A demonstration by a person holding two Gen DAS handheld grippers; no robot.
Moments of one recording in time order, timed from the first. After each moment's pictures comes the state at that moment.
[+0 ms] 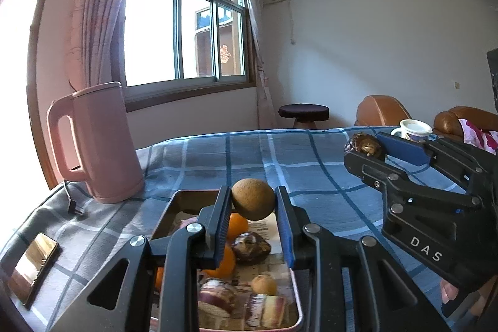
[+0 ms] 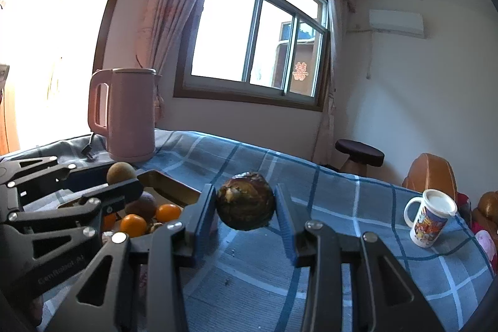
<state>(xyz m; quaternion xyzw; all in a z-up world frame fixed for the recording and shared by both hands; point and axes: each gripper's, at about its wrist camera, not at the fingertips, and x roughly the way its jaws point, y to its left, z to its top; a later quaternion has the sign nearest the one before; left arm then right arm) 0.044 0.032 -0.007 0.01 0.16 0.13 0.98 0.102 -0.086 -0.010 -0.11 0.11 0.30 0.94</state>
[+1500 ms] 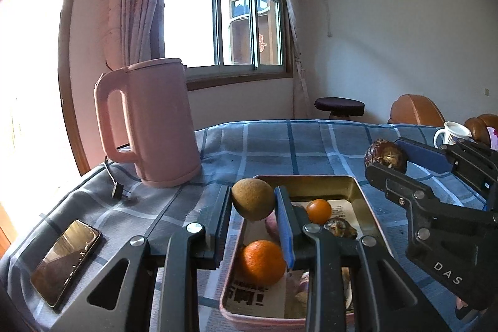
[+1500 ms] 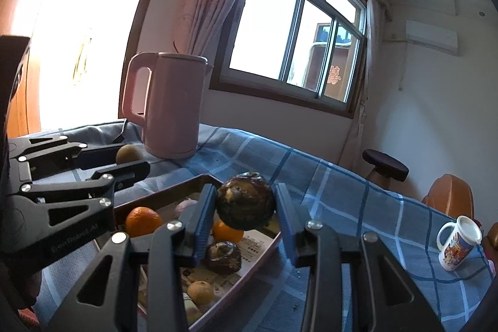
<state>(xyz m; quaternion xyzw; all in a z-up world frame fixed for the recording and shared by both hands) 0.023 0.108 -0.013 -0.01 0.18 0.20 0.96 0.084 -0.011 -0.017 -0.16 0.11 0.36 0.91</state>
